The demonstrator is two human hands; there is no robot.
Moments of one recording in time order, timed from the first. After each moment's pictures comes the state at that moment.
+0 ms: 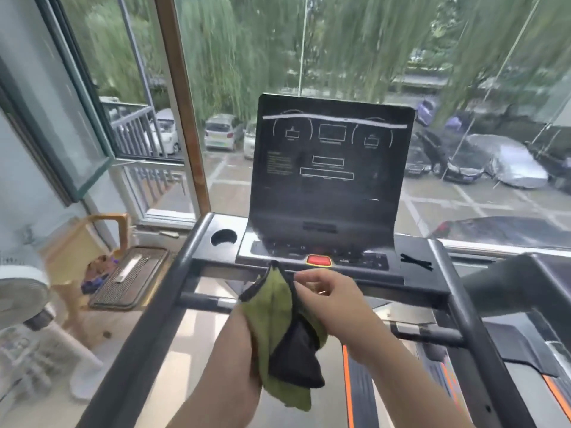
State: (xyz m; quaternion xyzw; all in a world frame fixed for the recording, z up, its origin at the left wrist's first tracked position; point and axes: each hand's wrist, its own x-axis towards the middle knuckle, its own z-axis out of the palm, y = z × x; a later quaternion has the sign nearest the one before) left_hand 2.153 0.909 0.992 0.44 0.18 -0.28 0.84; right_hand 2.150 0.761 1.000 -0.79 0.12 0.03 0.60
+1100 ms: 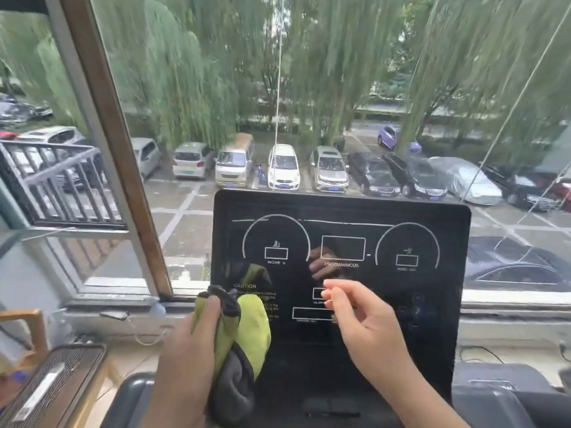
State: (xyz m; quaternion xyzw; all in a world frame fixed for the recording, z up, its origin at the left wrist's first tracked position) left_hand 2.571 0.851 1.048 0.73 0.11 -0.01 0.67; right_hand 2.524 0.635 1.032 -0.80 0.09 -0.24 0.54
